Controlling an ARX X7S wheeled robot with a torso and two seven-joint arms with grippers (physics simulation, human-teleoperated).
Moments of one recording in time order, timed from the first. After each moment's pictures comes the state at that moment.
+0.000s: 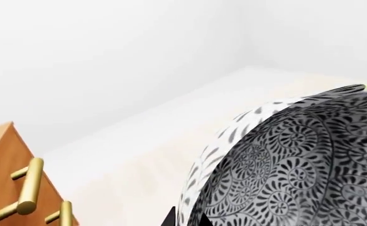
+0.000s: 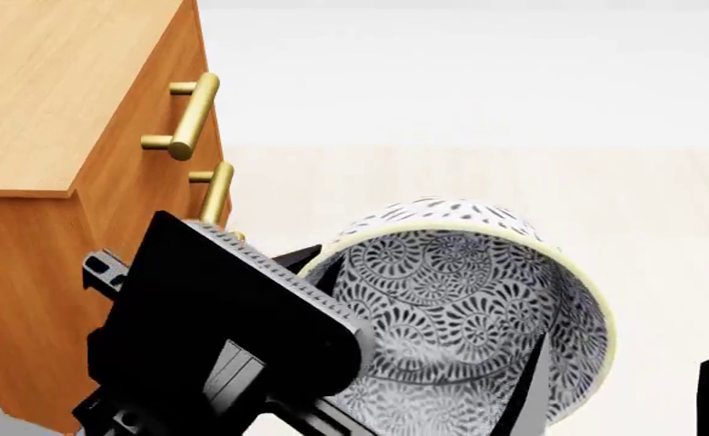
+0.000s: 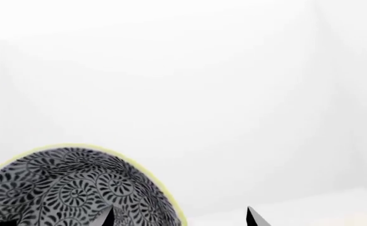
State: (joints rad) left arm -1.27 -0.39 1.04 0.58 -1.54 -0.75 -1.19; right arm -0.16 0.65 -0.28 -0.80 0.43 -0.10 0.72
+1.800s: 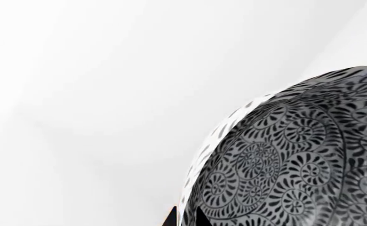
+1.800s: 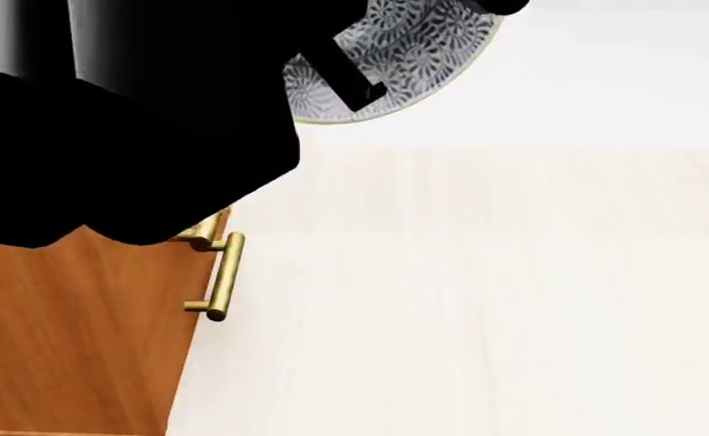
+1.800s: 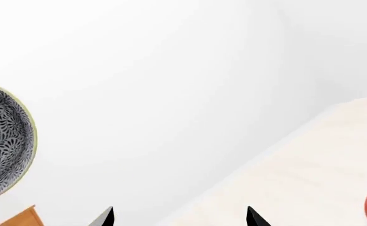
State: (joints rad) left arm -2.11 -0.02 1.40 -0.25 -1.55 -1.17 -1.05; right arm -0.50 0.60 -0.10 -0.48 0.85 -0.69 0.38
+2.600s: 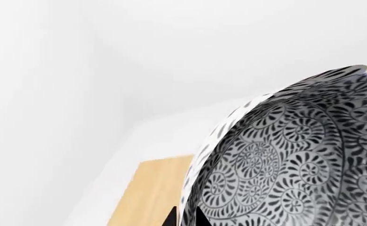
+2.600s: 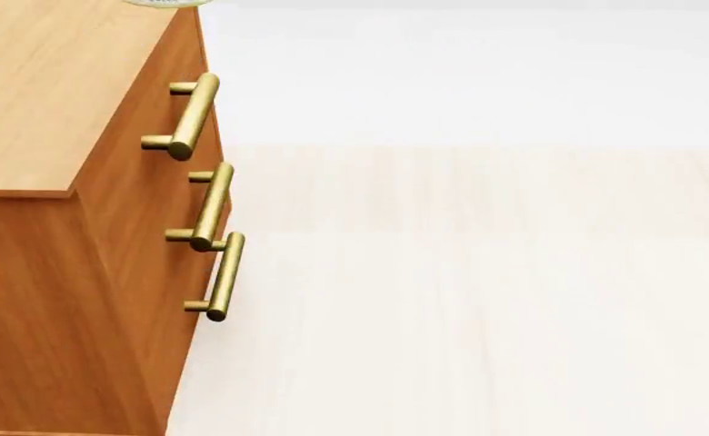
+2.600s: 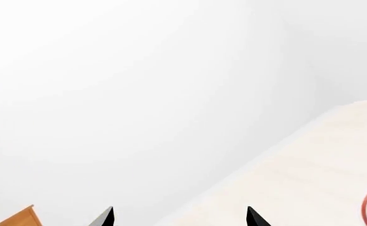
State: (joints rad) left arm -2.21 -0.17 1.18 -0.65 -1.86 -1.11 -1.23; right arm -0.51 0.59 -0.09 -0.48 0.85 -0.69 0.37
